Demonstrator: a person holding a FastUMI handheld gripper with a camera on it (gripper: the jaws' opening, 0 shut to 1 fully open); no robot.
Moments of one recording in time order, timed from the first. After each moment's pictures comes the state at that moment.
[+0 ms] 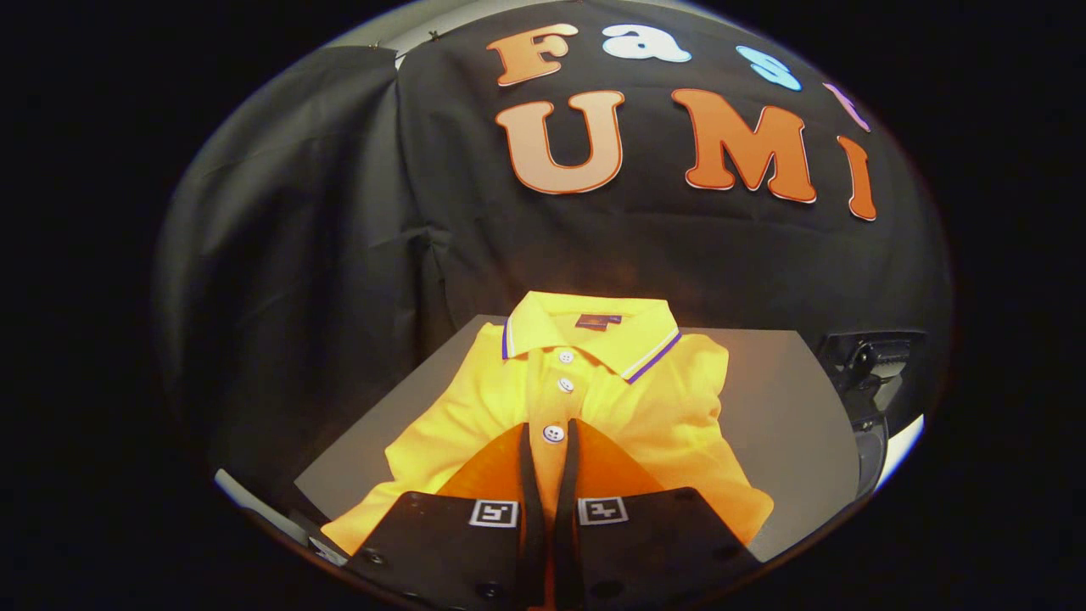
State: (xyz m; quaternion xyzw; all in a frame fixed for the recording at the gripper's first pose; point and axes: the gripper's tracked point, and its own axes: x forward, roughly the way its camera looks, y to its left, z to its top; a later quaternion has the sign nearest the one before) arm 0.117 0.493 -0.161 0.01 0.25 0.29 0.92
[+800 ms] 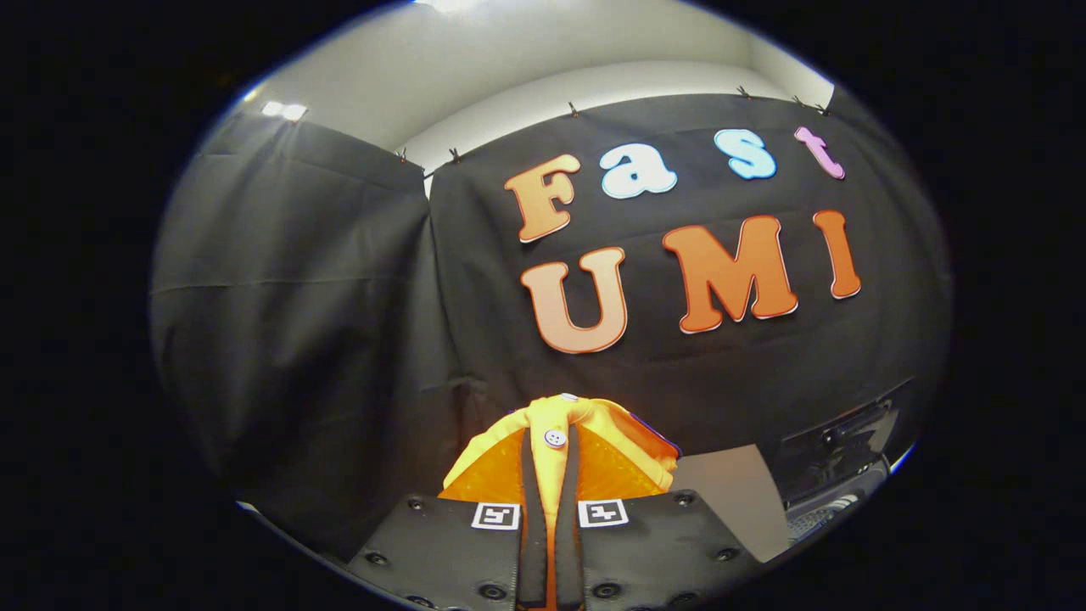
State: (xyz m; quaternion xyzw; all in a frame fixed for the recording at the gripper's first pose) arm 0.065 0.426 0.022 0.09 0.02 0.30 0.95
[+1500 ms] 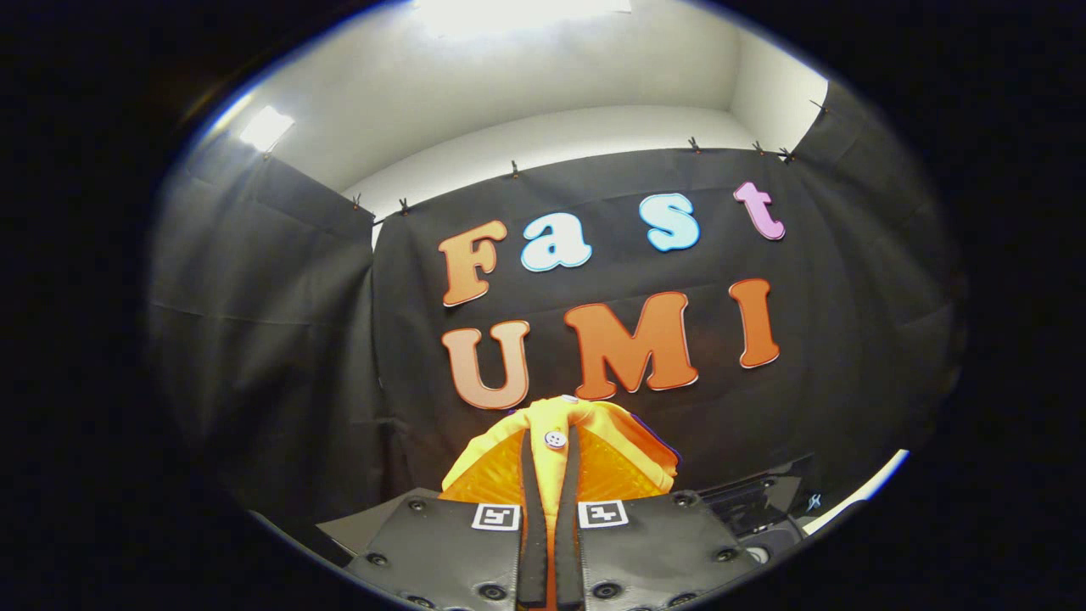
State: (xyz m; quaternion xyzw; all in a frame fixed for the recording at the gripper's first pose) arm 0.107 0.203 0.078 0.08 -0.05 0.21 0.97
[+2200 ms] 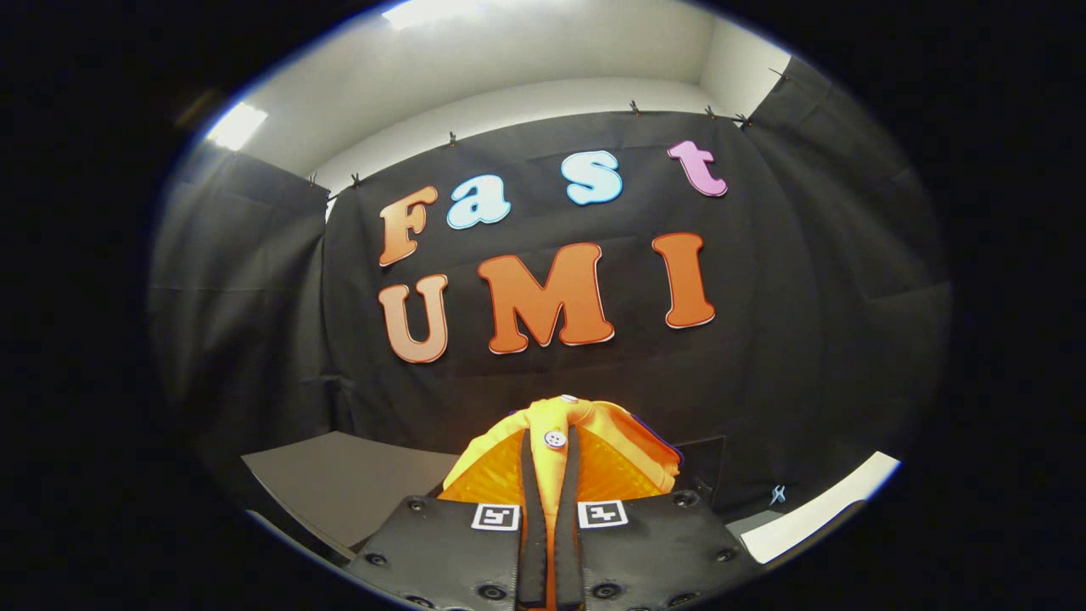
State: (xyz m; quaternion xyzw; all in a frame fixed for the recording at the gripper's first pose) arm 0.175 0.032 -0.046 0.08 0.02 0.20 0.98
